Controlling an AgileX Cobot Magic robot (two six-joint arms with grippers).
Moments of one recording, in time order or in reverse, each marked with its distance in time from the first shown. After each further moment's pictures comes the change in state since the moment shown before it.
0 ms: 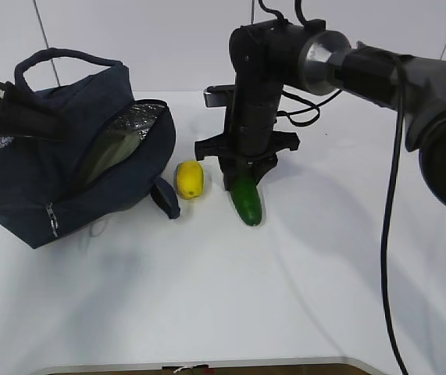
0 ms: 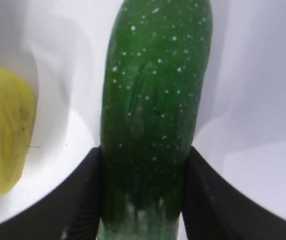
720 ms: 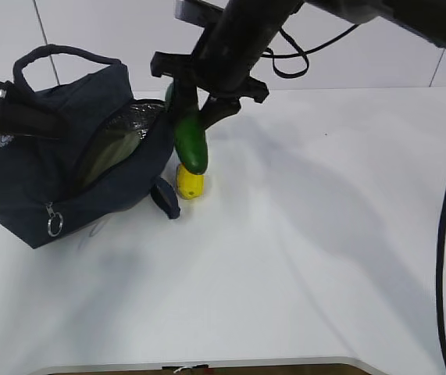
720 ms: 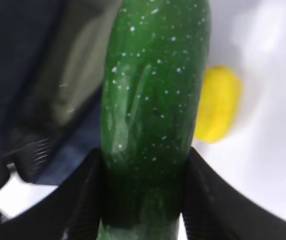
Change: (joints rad) left arm 0.000 0.000 0.000 0.002 -0.029 -0.002; right arm 0.000 -0.155 -0.067 0.385 0.017 -0.146
